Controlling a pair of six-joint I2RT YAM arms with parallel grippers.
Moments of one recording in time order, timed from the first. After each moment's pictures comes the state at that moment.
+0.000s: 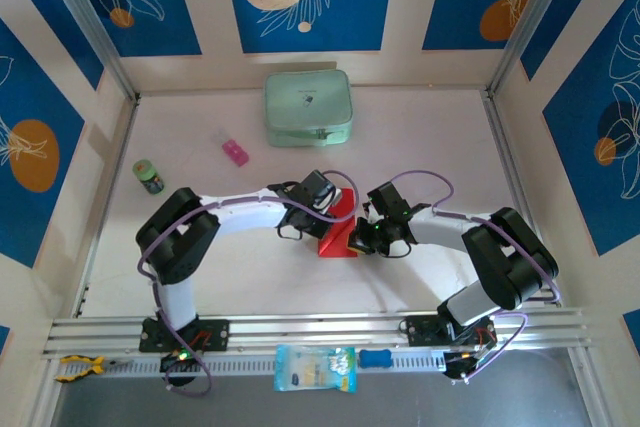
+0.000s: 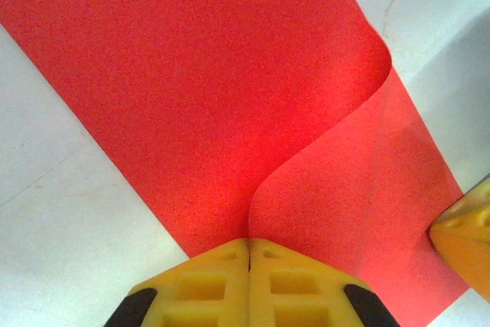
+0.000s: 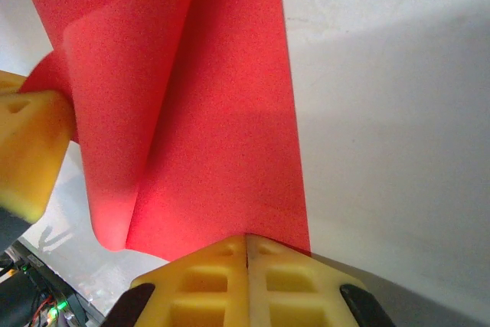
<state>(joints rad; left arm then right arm) -0.85 1.84 1.13 -0.40 0.09 -0.31 0.55 1.51 0.60 -0.24 -0.47 0.84</state>
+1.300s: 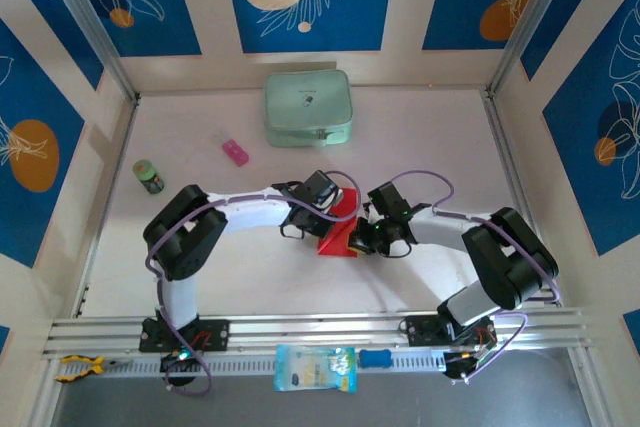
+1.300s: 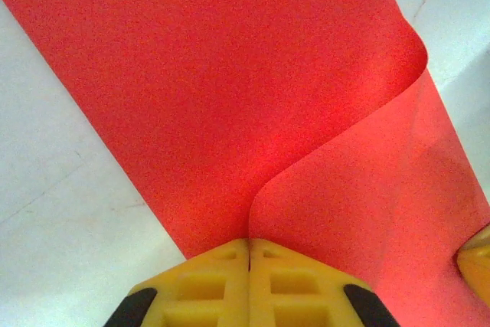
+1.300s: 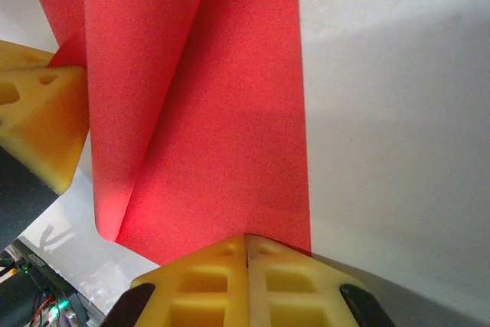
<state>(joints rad) -0.85 1.89 1.15 -0.40 0.08 -0.31 0.54 1.51 0.60 -0.24 -0.47 0.84</state>
